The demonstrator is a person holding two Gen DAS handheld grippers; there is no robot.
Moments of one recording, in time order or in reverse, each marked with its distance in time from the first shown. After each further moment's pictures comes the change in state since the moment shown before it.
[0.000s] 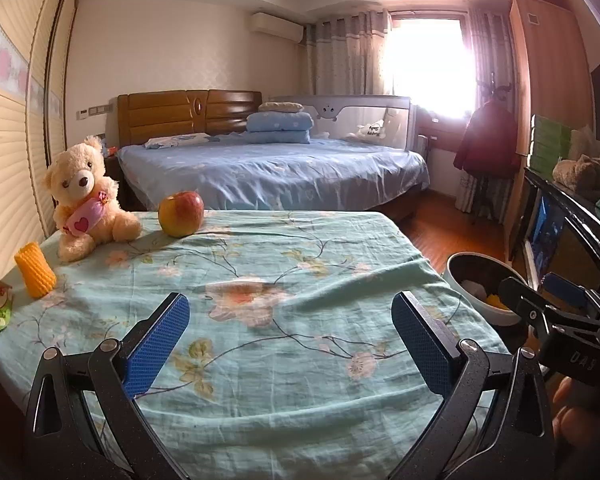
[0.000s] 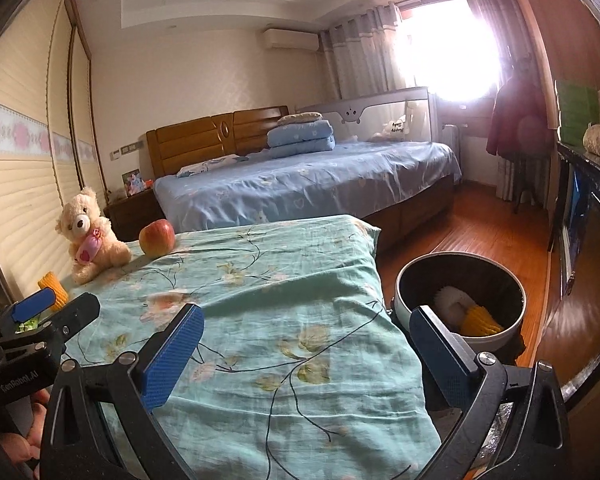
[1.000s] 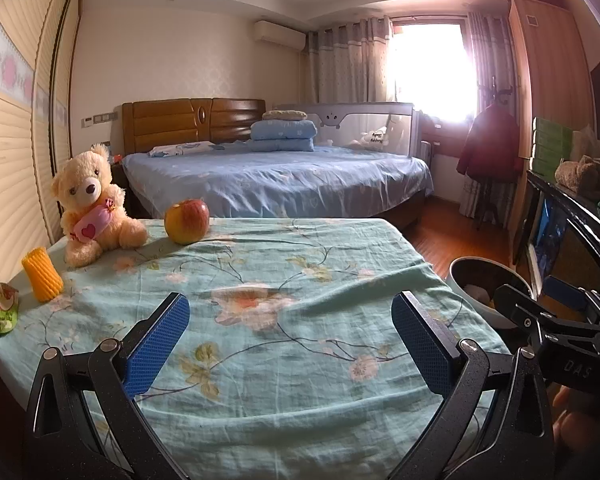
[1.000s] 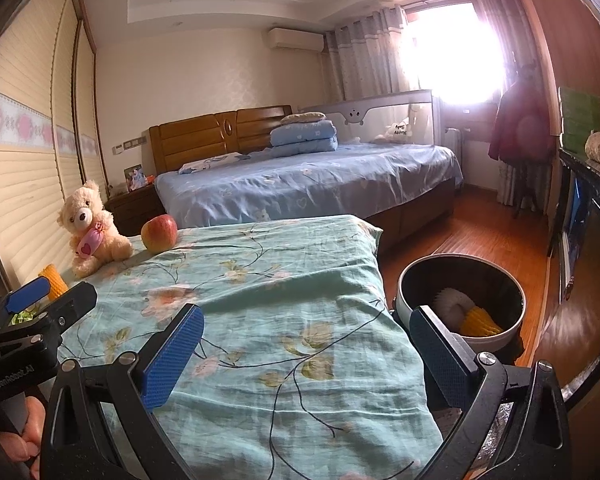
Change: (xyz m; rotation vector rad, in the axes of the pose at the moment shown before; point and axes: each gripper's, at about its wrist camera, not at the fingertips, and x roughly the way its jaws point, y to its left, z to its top) left arm -0.008 -0.002 0.000 0.007 -0.028 0.017; right arm -0.001 0.005 -0.003 -0.024 0.001 0.002
